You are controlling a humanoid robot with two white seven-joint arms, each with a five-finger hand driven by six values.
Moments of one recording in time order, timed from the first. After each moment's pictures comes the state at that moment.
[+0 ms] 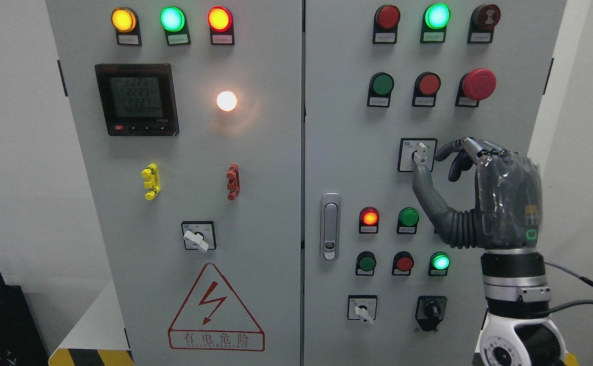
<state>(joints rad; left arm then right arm) 0.06 -0.08 0.00 0.00 0.04 -0.09 0.10 -0.58 -0.11 0.06 -1.89 0.94 -0.04 -0.14</state>
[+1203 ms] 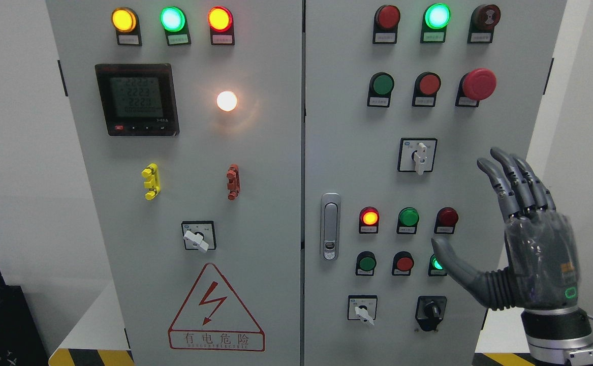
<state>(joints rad) 0.06 -0.08 0.00 0.00 0.04 -0.09 0.09 -0.40 -0.17 -0.07 -1.96 0.93 -0.18 -0.13</state>
